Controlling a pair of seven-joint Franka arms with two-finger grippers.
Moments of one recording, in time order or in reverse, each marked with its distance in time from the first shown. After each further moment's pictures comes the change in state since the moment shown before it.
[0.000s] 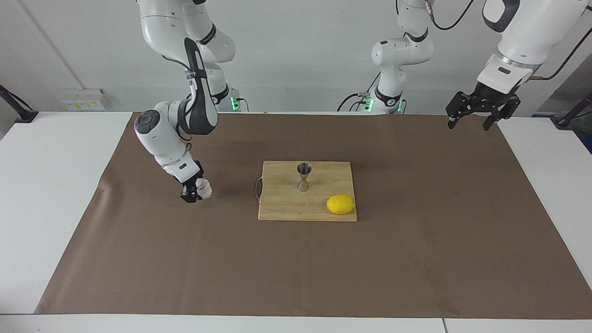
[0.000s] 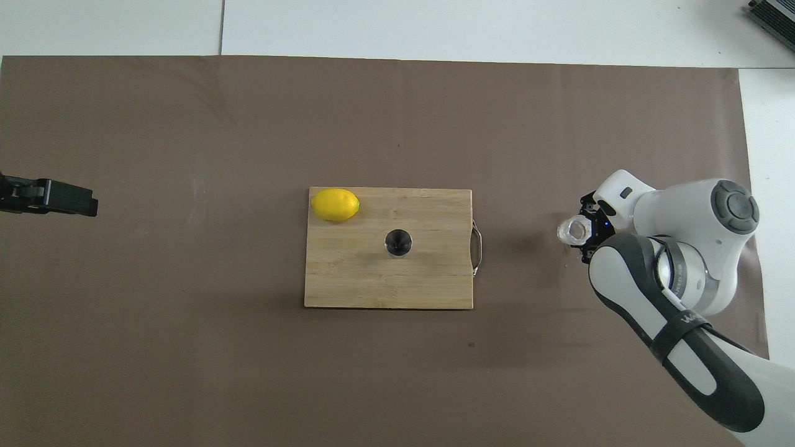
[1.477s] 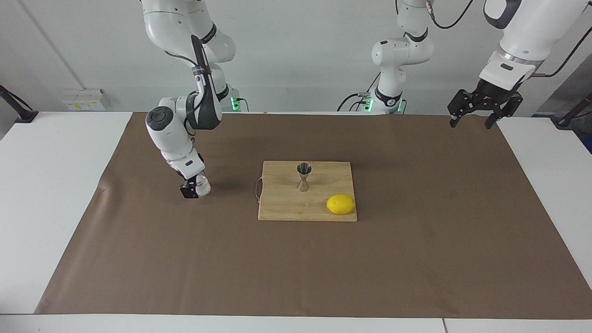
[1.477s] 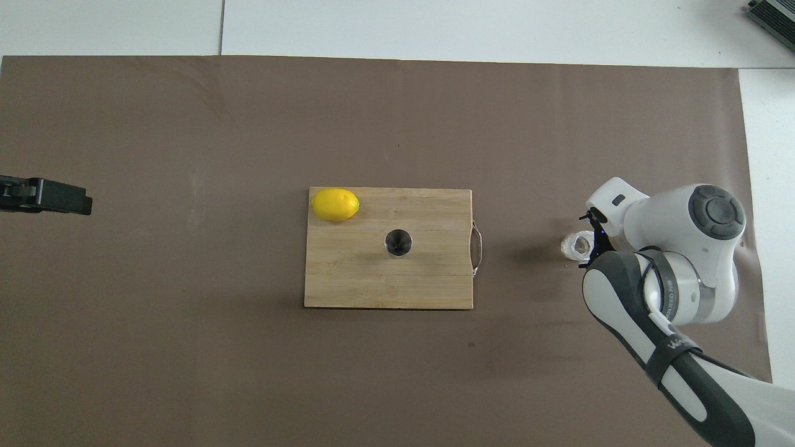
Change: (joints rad) left arm 0.000 -0.016 0.004 0.003 0.000 0.003 0.000; right arm 0.012 -0.026 -0.022 -0.078 -0.169 -0.021 0.130
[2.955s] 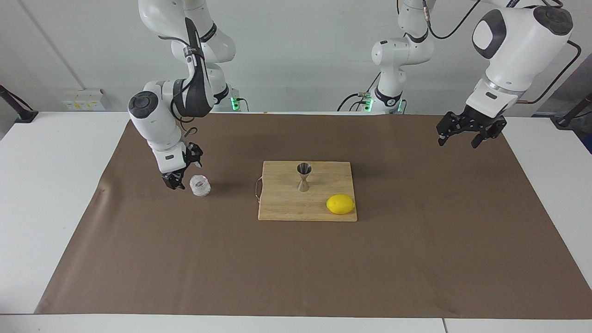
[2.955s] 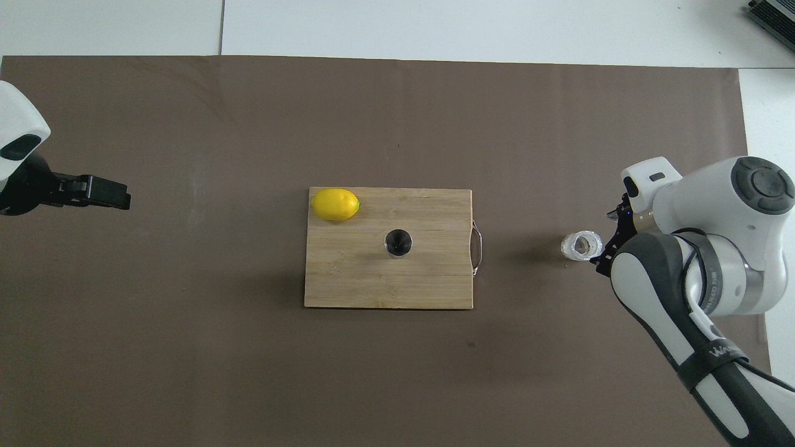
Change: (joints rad) left arm -0.014 0.030 0.000 -0.089 -0.024 0.119 0.000; right arm -0.003 -0.071 -0.003 0.112 -0.004 -0.218 0.350
